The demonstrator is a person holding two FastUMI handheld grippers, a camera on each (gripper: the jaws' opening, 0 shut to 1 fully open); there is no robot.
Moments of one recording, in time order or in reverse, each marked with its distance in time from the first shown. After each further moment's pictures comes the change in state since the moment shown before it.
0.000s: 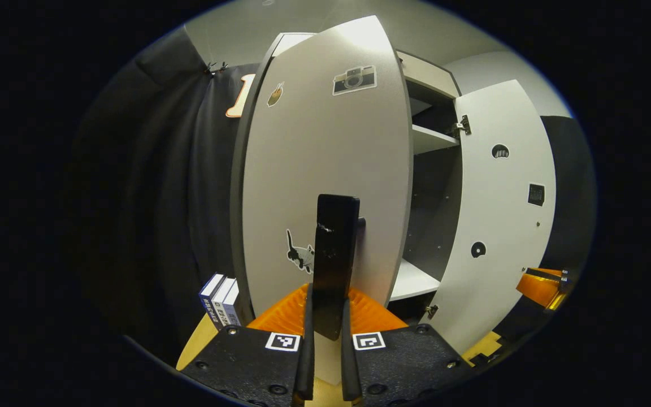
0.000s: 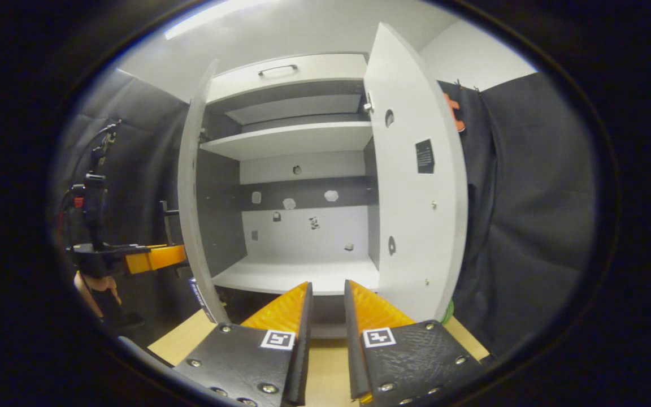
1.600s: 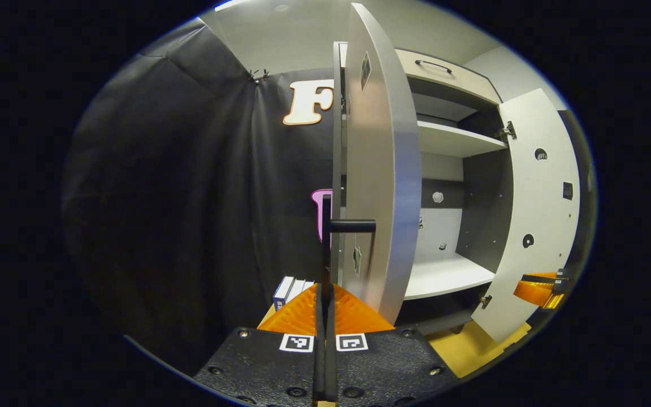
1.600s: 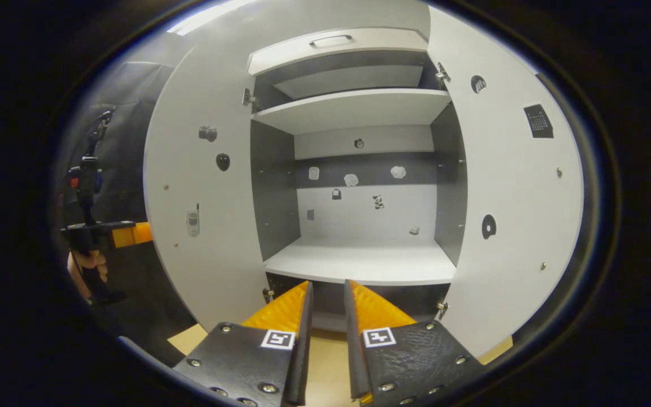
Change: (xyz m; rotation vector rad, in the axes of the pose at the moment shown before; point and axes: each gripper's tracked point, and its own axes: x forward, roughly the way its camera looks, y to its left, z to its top) left arm -0.031 0.090 0.004 0.035 -0.029 0.218; right arm 0.044 0.093 -0.043 -0.025 0.105 0.235
